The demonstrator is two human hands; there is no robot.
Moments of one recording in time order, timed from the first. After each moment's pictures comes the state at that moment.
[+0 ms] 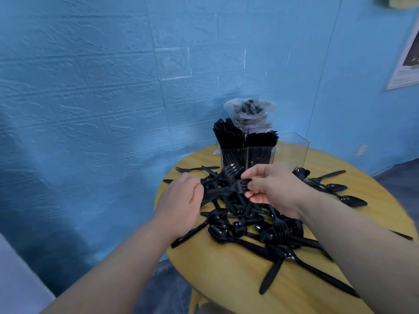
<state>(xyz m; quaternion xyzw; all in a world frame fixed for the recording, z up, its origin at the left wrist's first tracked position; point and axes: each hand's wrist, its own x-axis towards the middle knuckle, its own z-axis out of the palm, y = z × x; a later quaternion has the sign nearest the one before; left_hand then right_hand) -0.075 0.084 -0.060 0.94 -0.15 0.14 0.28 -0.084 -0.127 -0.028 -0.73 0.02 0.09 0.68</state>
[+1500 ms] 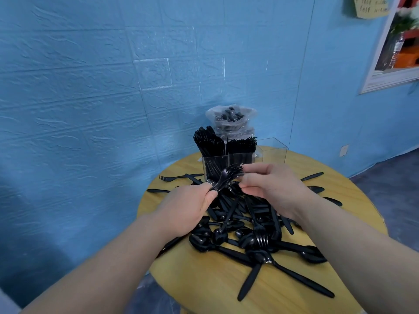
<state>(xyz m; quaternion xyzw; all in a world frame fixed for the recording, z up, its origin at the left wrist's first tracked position) -0.070 0.043 -0.035 0.95 -0.29 0.04 0.11 -0.093 -0.159 -0.018 -0.71 0.03 -0.01 0.71</state>
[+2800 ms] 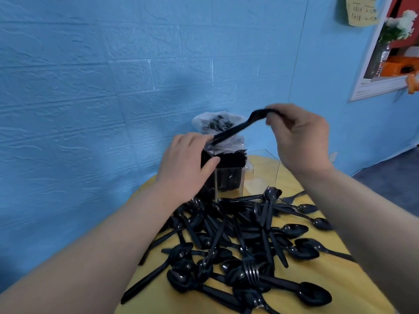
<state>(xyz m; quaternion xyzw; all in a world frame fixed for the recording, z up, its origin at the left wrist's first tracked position) 0.011 -0.006 0.008 0.91 -0.26 0.27 0.18 -0.028 -0.210 0.044 -0.78 -0.05 -0.46 0.43</state>
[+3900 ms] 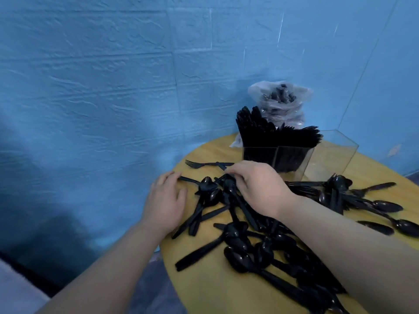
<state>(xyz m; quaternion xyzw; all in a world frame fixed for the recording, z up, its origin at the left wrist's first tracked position) 0.001 0.134 -0.121 0.95 0.00 0.13 0.29 0.008 -0.084 -0.073 -0.93 -0.27 -0.14 0.21</state>
